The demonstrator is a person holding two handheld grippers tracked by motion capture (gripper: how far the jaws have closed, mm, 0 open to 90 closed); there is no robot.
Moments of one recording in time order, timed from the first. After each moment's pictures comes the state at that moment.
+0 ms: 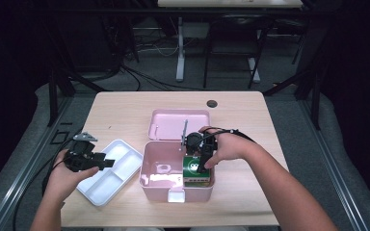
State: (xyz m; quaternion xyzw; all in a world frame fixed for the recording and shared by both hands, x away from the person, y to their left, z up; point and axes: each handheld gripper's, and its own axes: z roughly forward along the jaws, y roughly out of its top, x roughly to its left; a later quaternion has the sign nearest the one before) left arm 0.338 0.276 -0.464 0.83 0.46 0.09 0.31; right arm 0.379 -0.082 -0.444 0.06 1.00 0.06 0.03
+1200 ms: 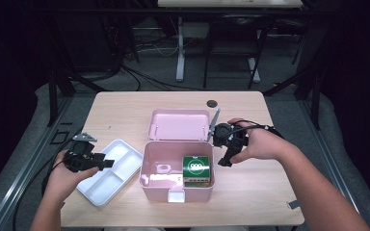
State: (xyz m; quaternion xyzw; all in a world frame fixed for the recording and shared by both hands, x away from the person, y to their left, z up) left arm 0.338 0.278 -0.466 0.83 0.46 0.08 0.31; right arm 0.362 -0.149 -0.394 0.13 0.99 0.08 0.07
